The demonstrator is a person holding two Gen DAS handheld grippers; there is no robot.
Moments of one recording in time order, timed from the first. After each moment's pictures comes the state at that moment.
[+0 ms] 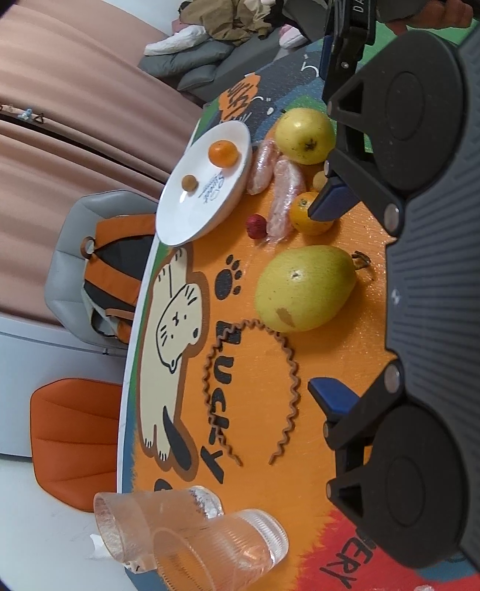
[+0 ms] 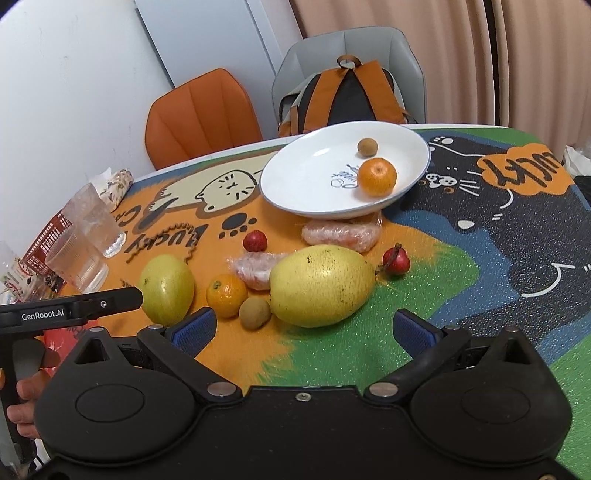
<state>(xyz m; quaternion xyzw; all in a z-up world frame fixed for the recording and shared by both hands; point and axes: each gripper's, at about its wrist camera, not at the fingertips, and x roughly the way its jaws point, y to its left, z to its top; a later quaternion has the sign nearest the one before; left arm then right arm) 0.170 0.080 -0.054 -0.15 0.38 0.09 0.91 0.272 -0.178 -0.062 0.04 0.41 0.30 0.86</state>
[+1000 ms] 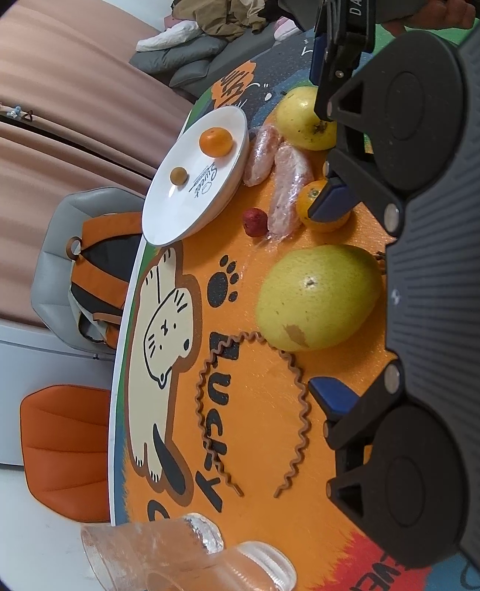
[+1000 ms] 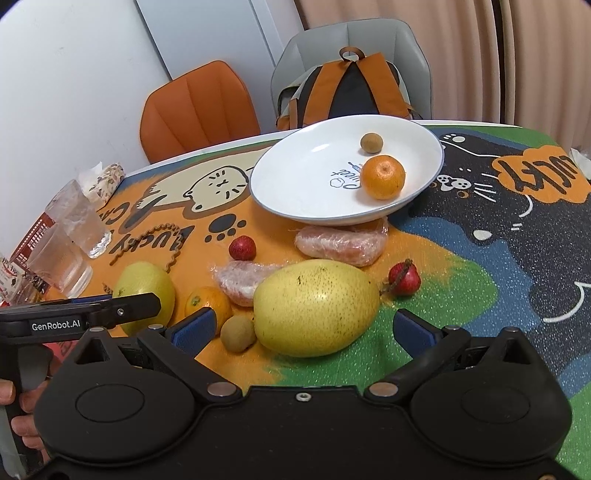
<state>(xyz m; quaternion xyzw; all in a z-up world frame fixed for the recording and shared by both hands) 0.203 0.075 -0.076 -0.15 0.39 0.09 0.91 0.301 -0.160 -0.078 0.03 0.41 0.31 0.86</state>
